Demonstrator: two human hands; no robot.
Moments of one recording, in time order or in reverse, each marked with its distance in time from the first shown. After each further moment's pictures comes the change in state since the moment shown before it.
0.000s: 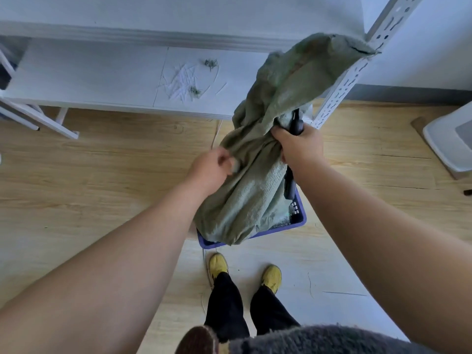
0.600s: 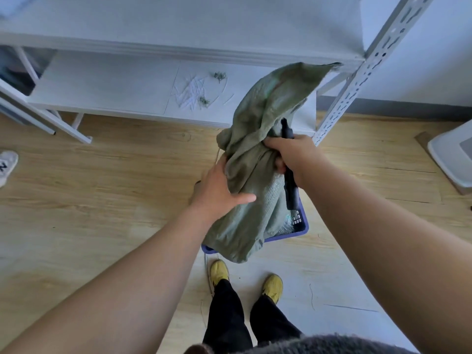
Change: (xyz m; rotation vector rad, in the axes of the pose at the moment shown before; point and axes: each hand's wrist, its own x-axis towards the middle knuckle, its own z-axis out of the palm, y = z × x) left_hand -0.040 -0.011 0.013 -0.037 0.004 0.007; right_hand -0.017 -0.017 -0.005 0.007 -0.261 0.202
